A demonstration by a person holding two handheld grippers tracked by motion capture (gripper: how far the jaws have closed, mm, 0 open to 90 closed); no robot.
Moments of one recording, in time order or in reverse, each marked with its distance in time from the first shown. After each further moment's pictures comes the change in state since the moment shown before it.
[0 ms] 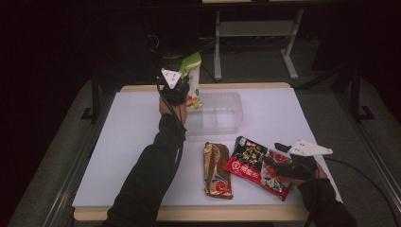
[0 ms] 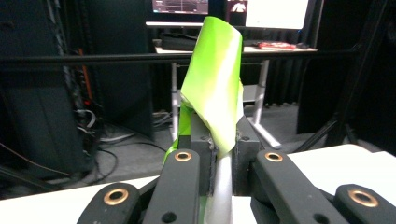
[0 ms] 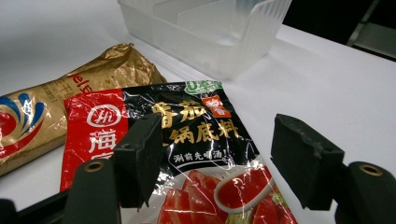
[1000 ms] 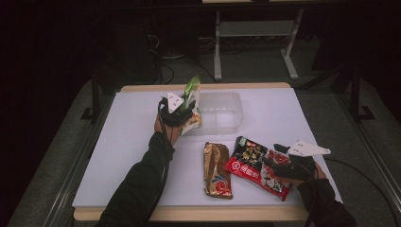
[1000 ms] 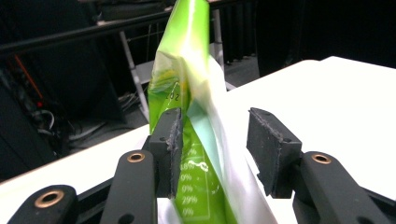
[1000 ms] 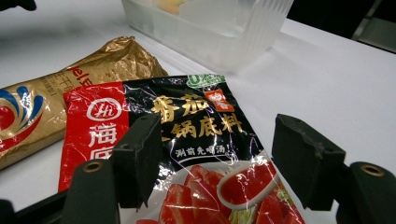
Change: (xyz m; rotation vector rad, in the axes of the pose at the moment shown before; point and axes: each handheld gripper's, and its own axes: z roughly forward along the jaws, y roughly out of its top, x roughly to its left) left arm 0.016 -0.062 -0.023 0.115 -0.229 0.218; right arm 0.000 -0.002 0.003 0.016 0.005 0.001
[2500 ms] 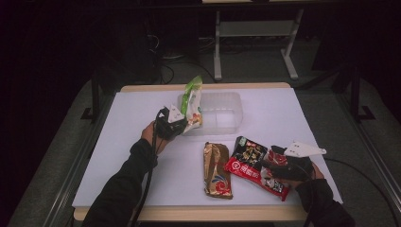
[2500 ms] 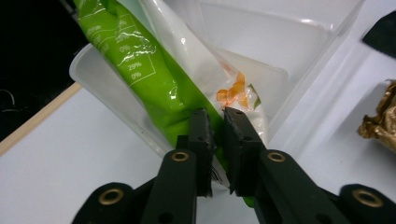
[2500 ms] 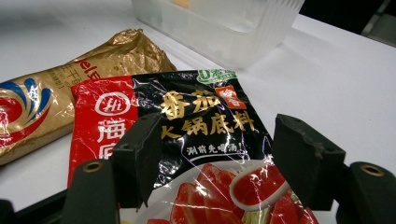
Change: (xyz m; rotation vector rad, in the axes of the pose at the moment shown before) left arm 0.000 -0.013 -0.027 0.345 -0.185 0.250; right arm 0.005 0.001 0.005 0.025 0.017 -0.018
